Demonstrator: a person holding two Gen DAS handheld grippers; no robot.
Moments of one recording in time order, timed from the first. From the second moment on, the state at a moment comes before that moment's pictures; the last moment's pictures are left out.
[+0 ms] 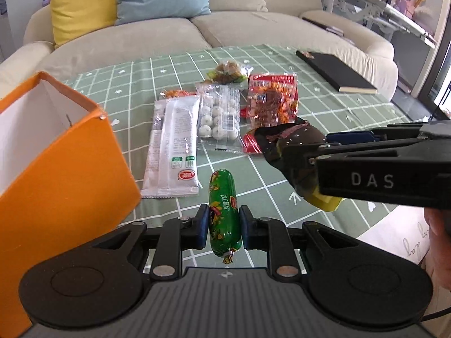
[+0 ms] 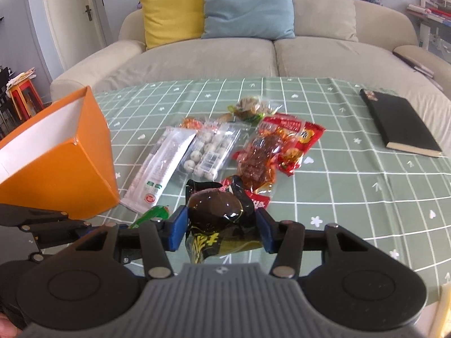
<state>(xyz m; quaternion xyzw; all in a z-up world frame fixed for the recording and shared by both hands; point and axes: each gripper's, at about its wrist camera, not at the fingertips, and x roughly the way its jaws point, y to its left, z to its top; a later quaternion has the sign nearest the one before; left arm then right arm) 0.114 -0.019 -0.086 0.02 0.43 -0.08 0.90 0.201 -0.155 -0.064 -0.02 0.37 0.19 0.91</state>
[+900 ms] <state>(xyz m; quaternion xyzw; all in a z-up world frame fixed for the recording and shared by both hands) 0.095 0.132 0.020 -0.05 0.33 0.09 0.94 0.184 -0.012 0.038 -0.10 0.29 0.37 0.88</state>
